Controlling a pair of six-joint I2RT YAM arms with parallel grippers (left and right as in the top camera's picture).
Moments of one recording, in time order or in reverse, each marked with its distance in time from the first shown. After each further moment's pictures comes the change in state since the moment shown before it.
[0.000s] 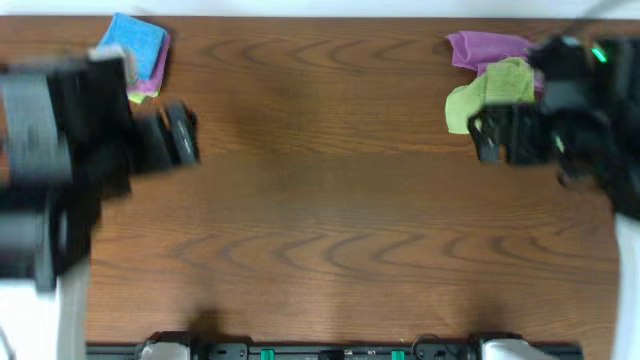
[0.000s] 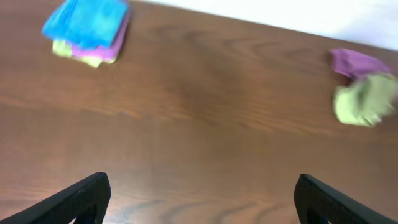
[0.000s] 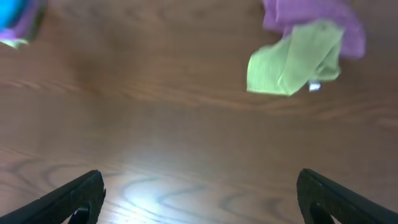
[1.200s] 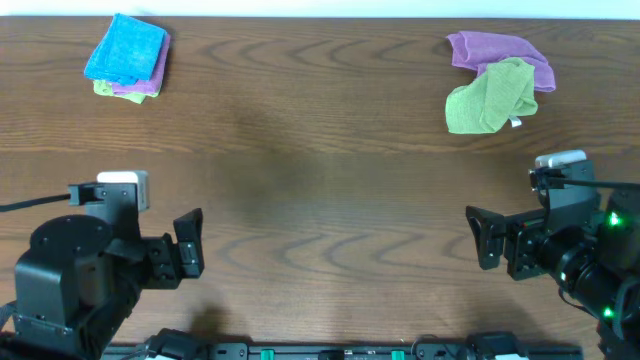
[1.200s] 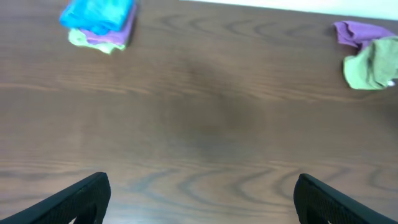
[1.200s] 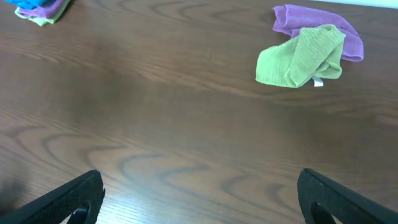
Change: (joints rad) left arm -0.176 -0.401 -0.351 0.023 -0.193 -0.021; right arm 0.048 -0.447 -0.447 0.111 -0.002 -0.045
